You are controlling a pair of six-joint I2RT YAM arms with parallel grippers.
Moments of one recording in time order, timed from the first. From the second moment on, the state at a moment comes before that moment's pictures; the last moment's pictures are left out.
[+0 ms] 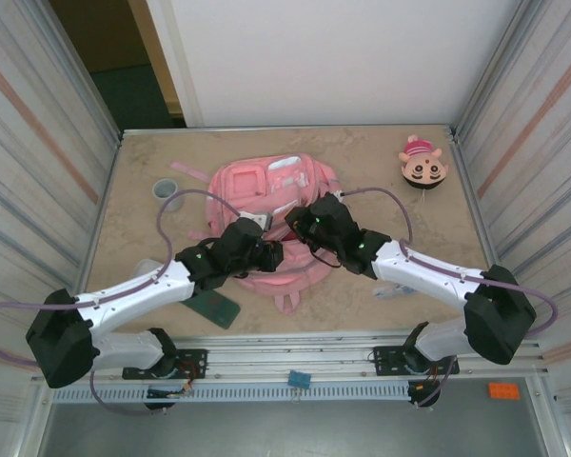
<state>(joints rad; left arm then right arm) -0.89 1.22 0.80 -0.27 -0.04 -0.71 0.84 1.36 0.89 0.00 0.09 1.43</state>
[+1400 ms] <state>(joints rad) -0.66 0.97 0.64 -0.32 0.04 -0.61 0.72 1.40 0.95 -0.05 -0.27 1.32</state>
